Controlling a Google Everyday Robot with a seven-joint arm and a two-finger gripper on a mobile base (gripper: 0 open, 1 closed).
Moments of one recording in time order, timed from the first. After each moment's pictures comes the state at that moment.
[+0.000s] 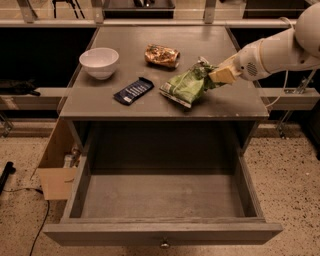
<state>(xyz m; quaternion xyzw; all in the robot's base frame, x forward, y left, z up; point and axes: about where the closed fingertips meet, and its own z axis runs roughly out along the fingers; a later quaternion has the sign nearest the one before) 0.669 -0.161 0.887 -0.44 0.79 0.15 0.41</state>
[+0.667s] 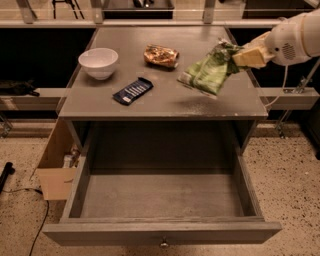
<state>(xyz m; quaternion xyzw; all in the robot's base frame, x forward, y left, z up) 0.633 -0.201 0.962 -0.43 0.78 0.12 0.45</state>
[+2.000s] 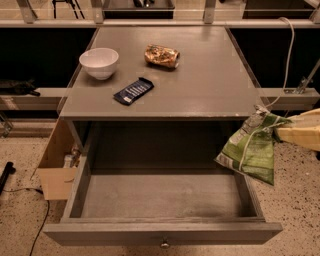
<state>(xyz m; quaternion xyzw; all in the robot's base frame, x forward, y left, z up) 0.438 -0.260 0.905 -0.37 0.81 0.16 0.41</state>
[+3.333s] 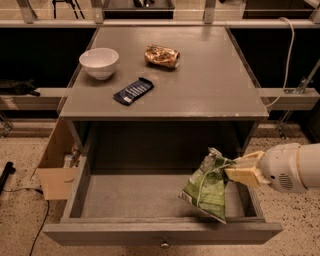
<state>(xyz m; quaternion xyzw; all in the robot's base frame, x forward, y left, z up) 0.420 -0.177 0.789 -0.37 0.83 0.22 0.34</state>
